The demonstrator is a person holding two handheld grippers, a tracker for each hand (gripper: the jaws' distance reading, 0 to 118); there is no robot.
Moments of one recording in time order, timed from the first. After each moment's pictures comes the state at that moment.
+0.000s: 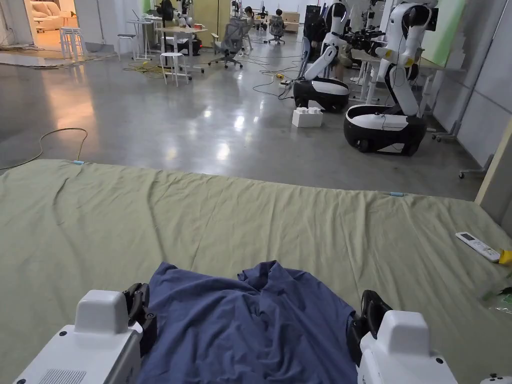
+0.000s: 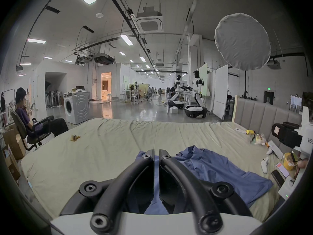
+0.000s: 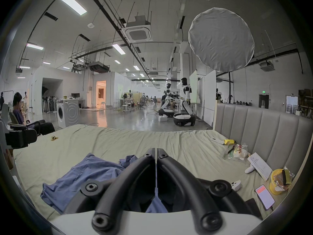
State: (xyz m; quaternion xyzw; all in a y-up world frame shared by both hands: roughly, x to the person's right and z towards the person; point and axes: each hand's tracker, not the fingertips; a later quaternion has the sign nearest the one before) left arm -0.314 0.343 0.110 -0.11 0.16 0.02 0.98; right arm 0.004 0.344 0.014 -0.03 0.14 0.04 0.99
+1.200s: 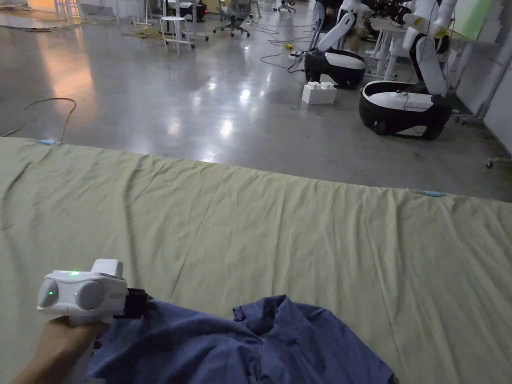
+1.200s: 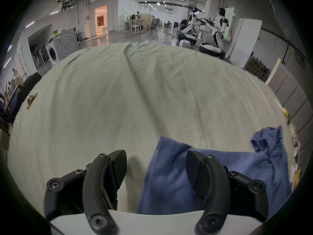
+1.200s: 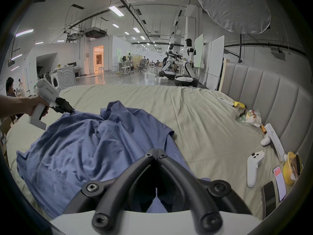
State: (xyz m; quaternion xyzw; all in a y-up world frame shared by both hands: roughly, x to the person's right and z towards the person) left arm -0.491 0.189 -0.249 -0.44 0.15 0.09 0.88; right arm 0.007 0.212 -0.098 -0.23 0.14 0.08 0.96
